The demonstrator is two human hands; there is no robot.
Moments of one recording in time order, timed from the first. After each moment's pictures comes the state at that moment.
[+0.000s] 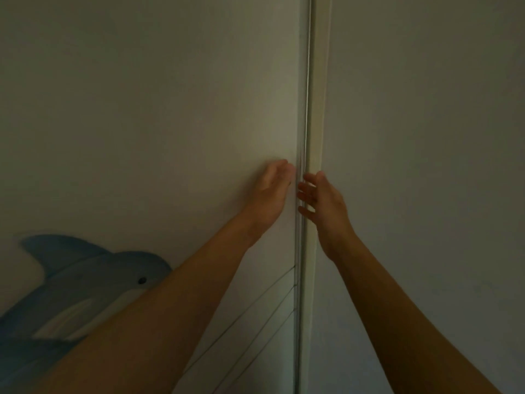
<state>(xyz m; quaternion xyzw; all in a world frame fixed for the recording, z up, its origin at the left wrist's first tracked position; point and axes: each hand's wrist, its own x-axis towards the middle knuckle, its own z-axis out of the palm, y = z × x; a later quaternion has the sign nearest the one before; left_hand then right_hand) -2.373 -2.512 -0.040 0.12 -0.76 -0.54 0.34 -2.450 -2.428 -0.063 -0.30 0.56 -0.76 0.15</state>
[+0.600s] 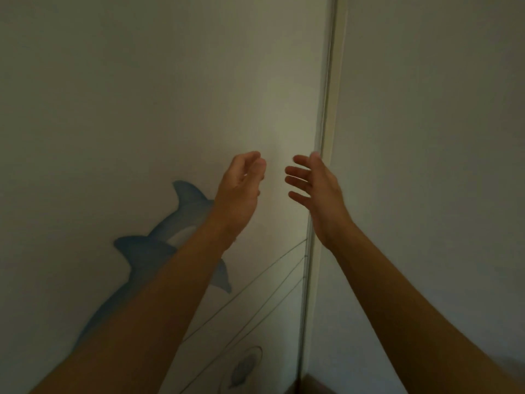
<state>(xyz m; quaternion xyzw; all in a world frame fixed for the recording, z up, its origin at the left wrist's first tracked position) -2.158 -2.443 -0.019 0.12 -0.73 -0.48 0.47 -2.262 -2.351 -0.021 -0.36 0.56 -0.73 0.12</state>
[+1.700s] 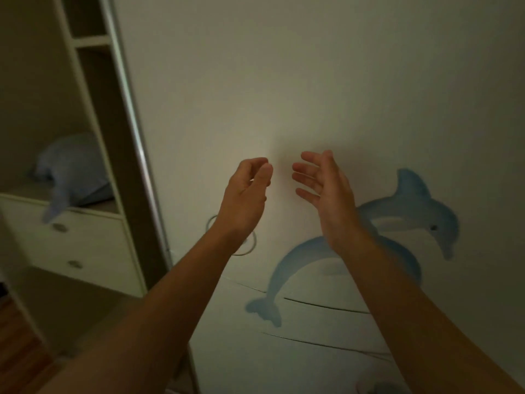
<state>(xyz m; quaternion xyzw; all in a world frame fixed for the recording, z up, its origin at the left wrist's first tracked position) -1.917 -2.396 -0.033 0.50 -0.55 -0.21 0.64 -2.050 -2.438 -0.033 -0.59 0.29 -0.60 0.46</state>
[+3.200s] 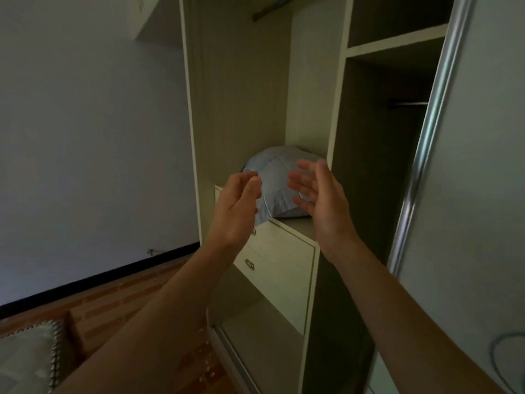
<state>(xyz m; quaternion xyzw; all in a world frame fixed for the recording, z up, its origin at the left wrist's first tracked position) -1.492 -2.308 -0.048 0.60 -0.37 0.01 0.71 -1.582 -2.418 -0.034 -0.69 0.08 -0.44 0.58</state>
